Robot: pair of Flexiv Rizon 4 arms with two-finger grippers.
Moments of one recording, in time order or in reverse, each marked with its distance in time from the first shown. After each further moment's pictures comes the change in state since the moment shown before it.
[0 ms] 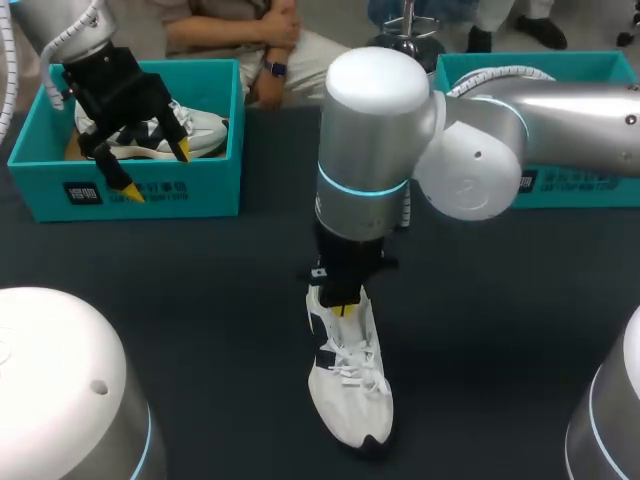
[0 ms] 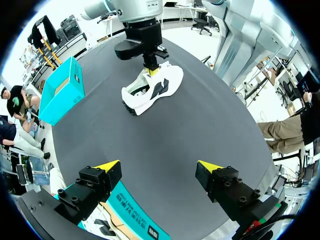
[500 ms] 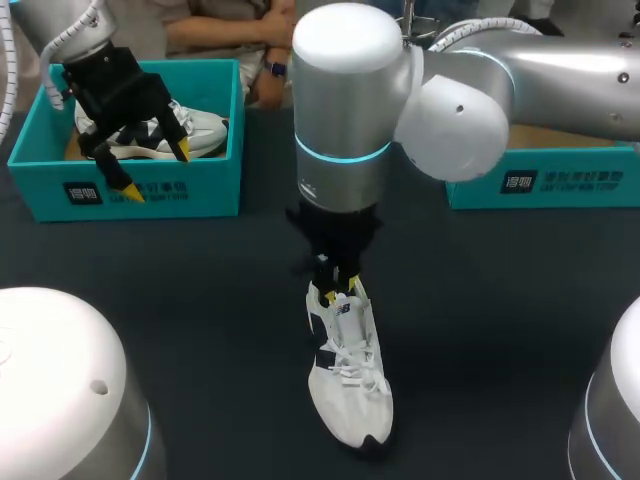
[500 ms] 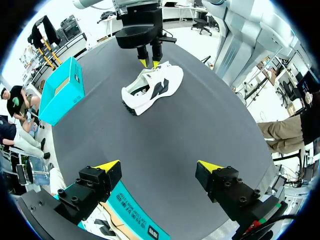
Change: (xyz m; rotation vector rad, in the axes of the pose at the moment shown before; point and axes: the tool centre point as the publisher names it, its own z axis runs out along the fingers) left arm 0.000 0.000 0.000 0.000 0.000 0.000; right arm 0.002 0.005 -0.040 0.034 -0.061 -0.467
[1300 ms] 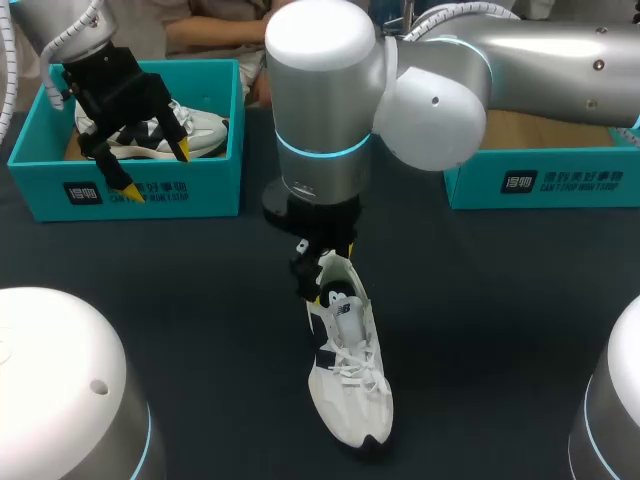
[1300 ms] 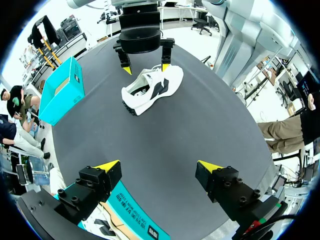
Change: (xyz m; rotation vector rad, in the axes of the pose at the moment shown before) left arm 0.000 0.000 0.000 0.000 0.000 0.000; right arm -0.011 0.026 -0.002 -0.025 -0.058 -0.401
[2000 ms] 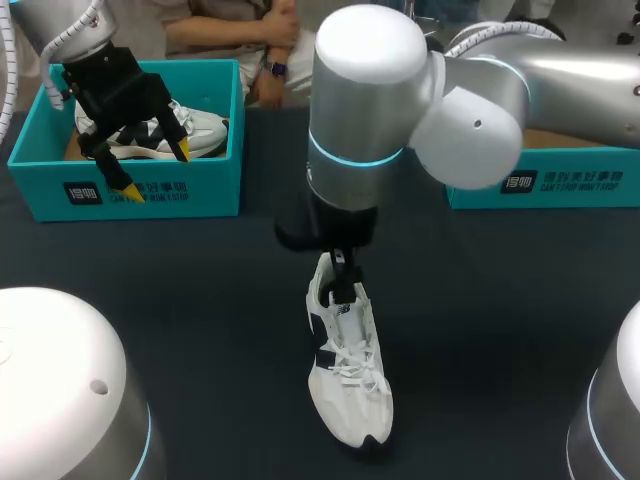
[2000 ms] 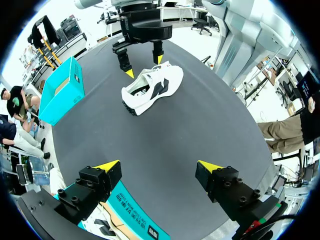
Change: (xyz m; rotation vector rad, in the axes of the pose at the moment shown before) left arm 0.000 0.000 0.000 0.000 0.000 0.000; right arm -0.014 -0.005 0.001 -0.099 -0.031 -0.649
